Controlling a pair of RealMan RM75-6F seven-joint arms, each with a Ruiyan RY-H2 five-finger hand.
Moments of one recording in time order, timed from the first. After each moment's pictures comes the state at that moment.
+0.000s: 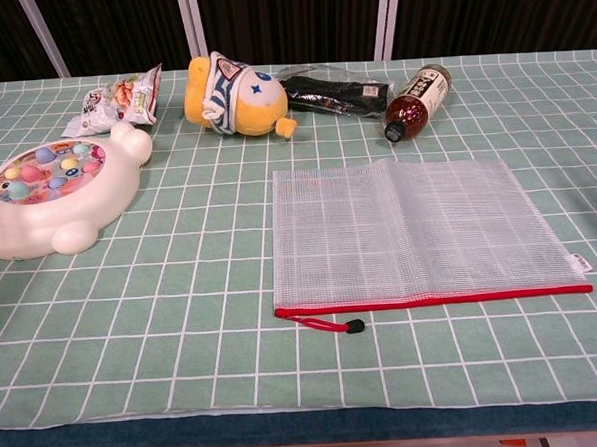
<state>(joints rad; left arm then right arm) -0.10 -1.08 -0.01 -1.64 1.49 1.44 0.14 0.17 -1.12 0.07 -1.59 -1.41 1.39 -0.04</state>
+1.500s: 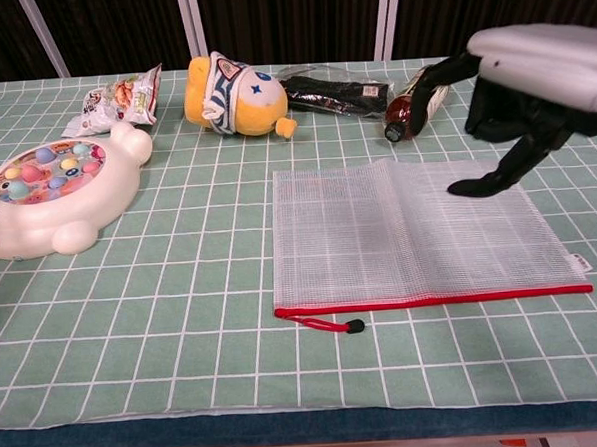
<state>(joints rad) -0.11 -1.06 -0.01 -1.65 1.48 1.42 0.10 0.51 -1.42 0.17 -1.89 -1.35 1.12 -0.54</state>
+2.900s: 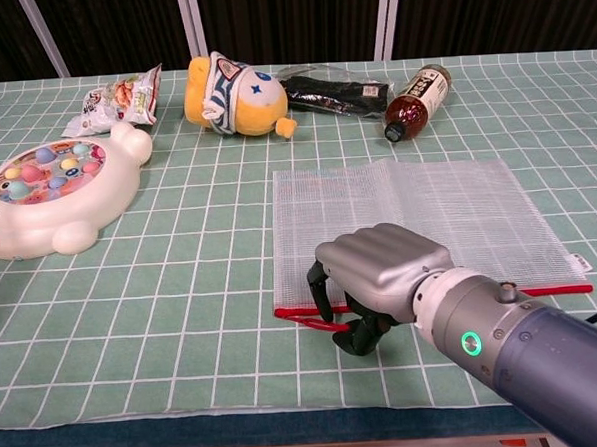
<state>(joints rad) -0.12 -1.04 0.00 -1.66 1.47 1.38 0.05 0.67 -1.91 0.12 -1.70 -0.86 1.17 -0.98</state>
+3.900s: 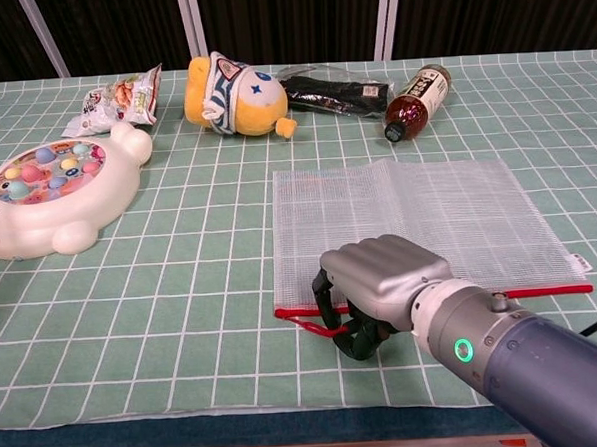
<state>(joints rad) -0.12 -1.04 0.00 -1.66 1.46 1.37 0.04 0.69 -1.93 0.10 -1.66 -0.80 1.18 -0.94</state>
